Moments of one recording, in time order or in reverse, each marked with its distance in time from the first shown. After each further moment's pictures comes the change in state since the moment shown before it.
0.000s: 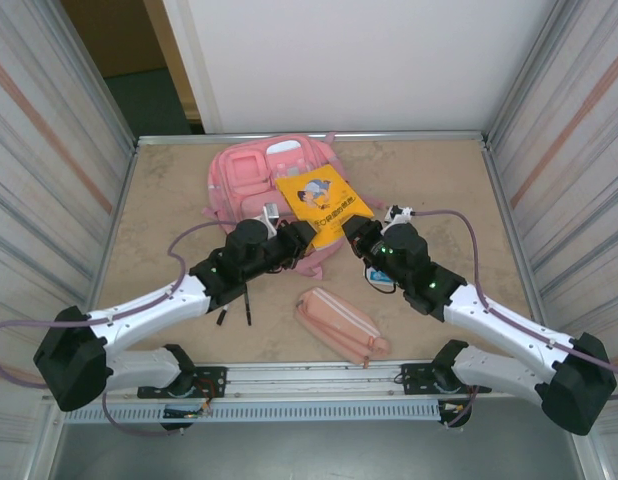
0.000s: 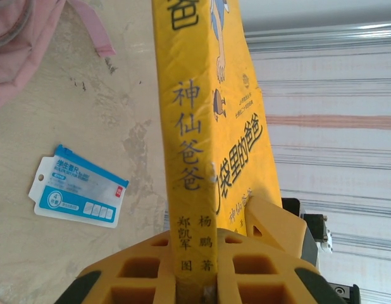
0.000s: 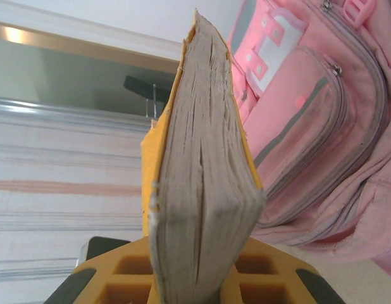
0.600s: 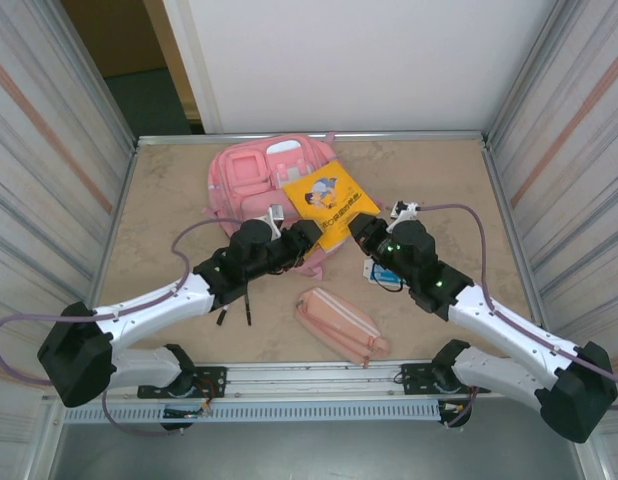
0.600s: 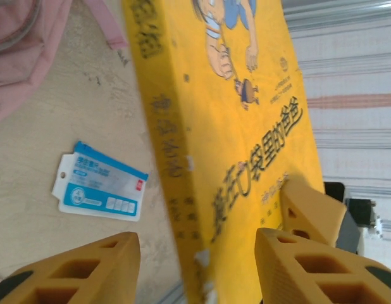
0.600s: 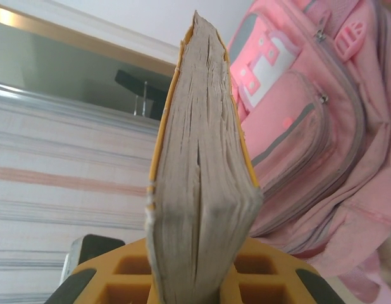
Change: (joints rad) left arm 0.021 0.026 -0.011 -0.016 0.046 0.096; right arm -0.086 -0.039 0.002 -0.061 -0.055 -0.134
